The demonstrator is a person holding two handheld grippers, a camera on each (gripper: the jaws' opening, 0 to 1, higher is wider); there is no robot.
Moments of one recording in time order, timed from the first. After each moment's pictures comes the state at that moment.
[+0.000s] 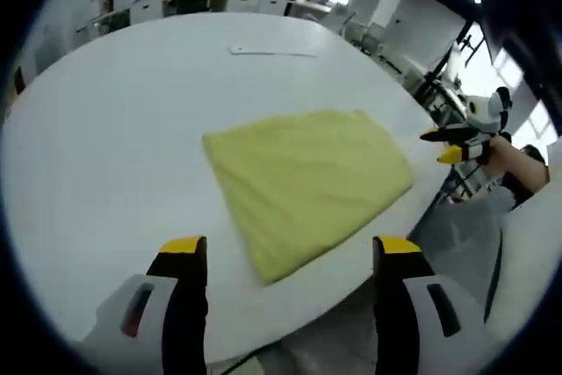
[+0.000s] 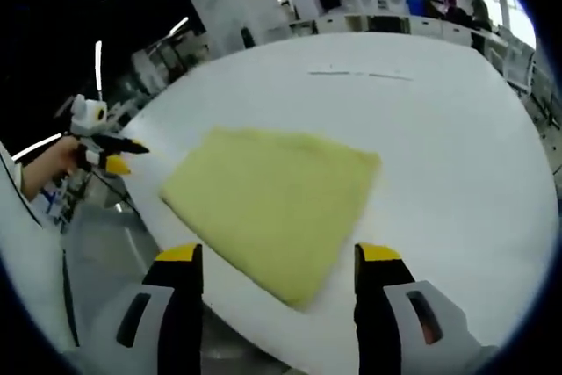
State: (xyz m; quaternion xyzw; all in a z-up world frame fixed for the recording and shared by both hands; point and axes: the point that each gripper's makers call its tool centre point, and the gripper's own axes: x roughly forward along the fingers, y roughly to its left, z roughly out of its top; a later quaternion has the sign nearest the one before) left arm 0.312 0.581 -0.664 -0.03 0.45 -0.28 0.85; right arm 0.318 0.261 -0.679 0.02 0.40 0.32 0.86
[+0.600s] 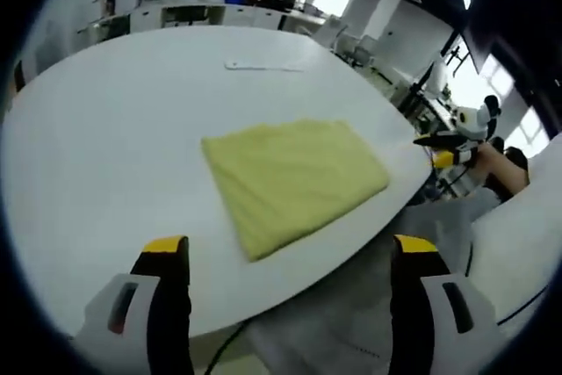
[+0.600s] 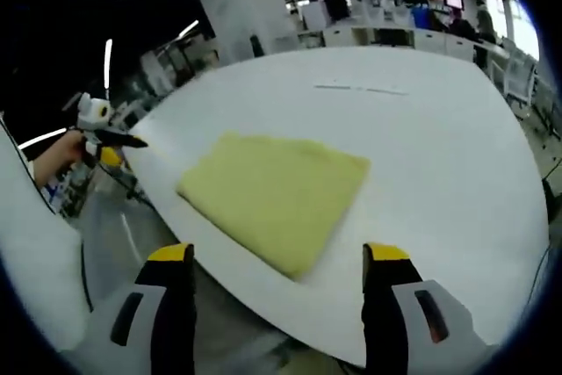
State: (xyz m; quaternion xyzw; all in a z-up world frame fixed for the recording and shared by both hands) left arm 0.272 0.588 -0.621 -0.04 0.43 -0.30 0.85; right arm 0.284 0.231 -0.642 0.01 0.37 0.33 0.87
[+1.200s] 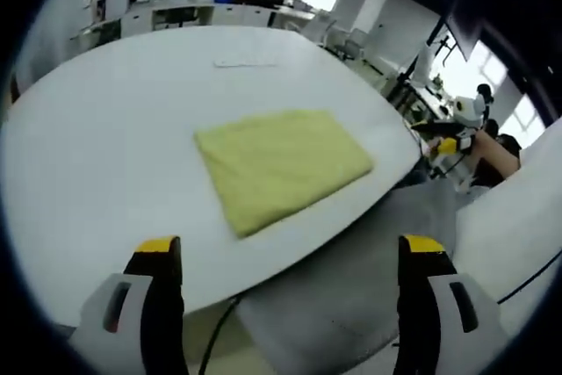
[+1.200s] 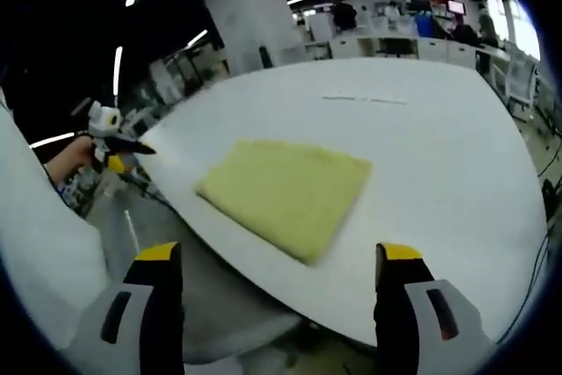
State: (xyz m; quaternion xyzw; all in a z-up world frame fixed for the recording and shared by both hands) left arm 0.235 0.588 -0.608 -0.02 0.43 -0.32 0.84; right arm 0.250 0.223 -0.621 0.03 0.35 0.35 0.87
